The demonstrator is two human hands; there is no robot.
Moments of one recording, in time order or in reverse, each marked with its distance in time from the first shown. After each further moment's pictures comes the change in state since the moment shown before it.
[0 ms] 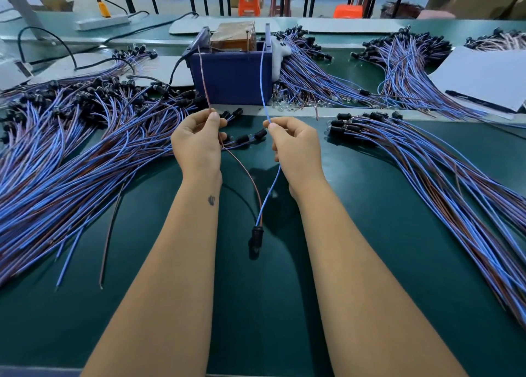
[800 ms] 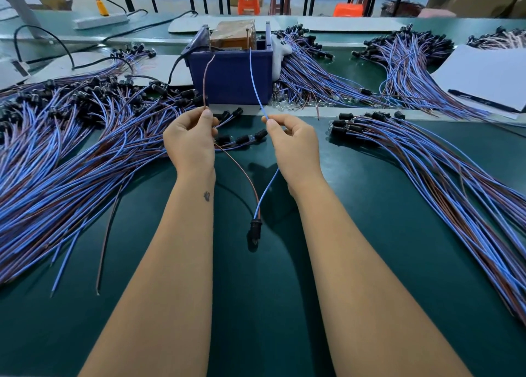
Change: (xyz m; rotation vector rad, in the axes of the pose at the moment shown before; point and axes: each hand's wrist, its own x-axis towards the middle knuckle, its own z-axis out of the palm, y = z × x) left_hand 0.015 -0.002 -0.004 0.050 0.025 0.052; right_hand 0.010 0.008 0.004 -0.082 0.006 -0.076
